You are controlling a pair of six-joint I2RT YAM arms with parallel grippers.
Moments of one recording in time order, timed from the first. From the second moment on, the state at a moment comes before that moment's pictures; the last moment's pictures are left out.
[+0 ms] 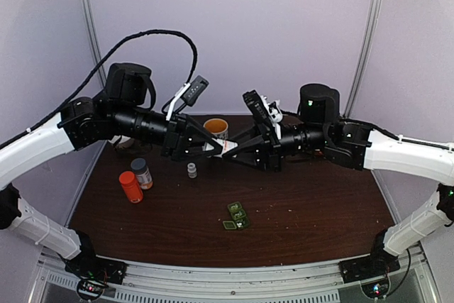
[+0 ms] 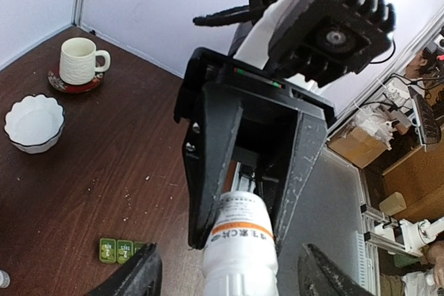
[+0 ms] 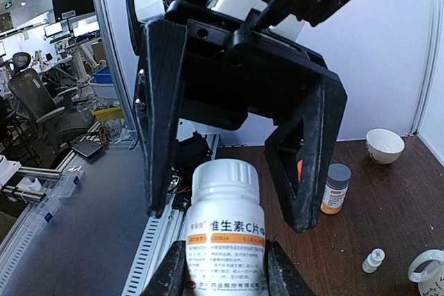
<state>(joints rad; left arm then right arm) -0.94 1.29 1.36 -0.47 0.58 -0.25 0.93 1.38 1.15 0.10 -0.74 0.01</state>
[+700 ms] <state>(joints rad) -0.94 1.32 1.41 -0.60 0.45 -0.21 0.93 1.36 1.07 0.16 -0.65 0.01</state>
